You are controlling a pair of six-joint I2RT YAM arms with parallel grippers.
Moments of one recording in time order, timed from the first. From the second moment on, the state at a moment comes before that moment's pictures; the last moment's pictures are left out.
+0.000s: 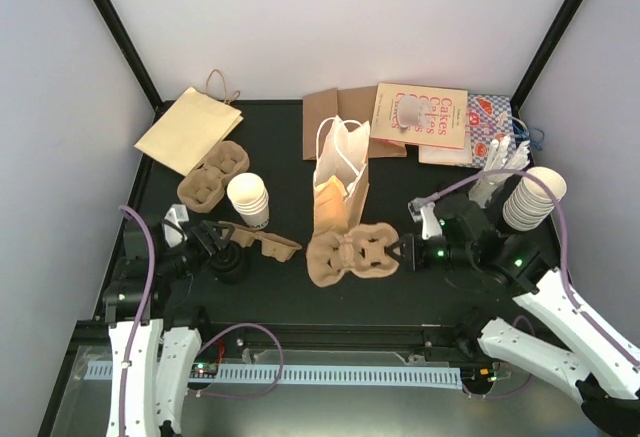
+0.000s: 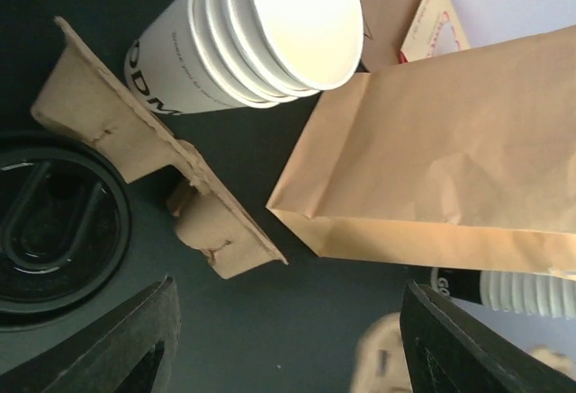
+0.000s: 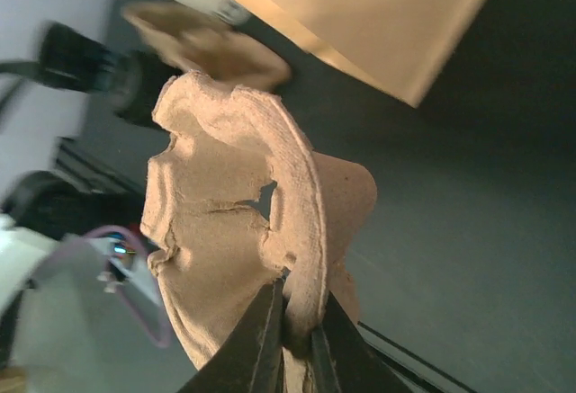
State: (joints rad) left arm 0.10 0.45 0.74 -0.99 0.57 -0.77; right arm 0.76 0.79 1.00 -0.95 -0.29 0.66
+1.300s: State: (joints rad) left arm -0.76 1.24 0.99 -0.86 -0.19 -0.39; right arm 0.69 0.69 0.82 -0.93 0.06 0.63
